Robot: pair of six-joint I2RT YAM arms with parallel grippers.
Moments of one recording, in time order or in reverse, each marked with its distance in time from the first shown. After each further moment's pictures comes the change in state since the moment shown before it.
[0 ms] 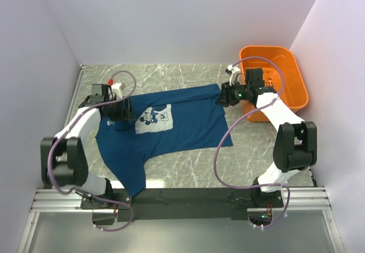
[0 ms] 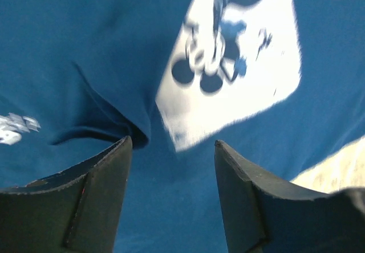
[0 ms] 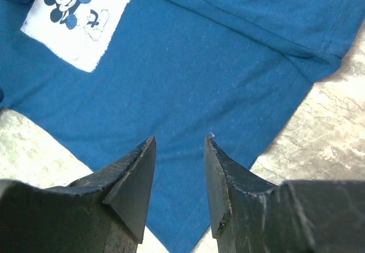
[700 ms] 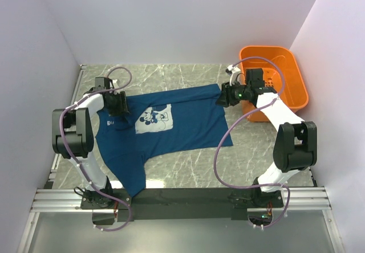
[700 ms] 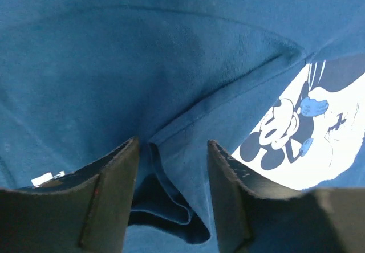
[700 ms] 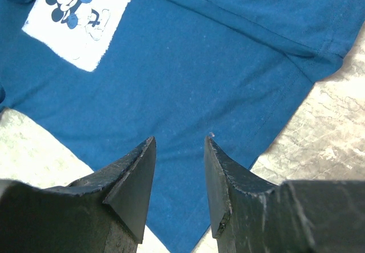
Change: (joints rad) left arm 0.049 0.312 0.207 0.037 -0.137 -0.121; right arm -0.003 0.000 -0.002 0.000 -0.006 0.000
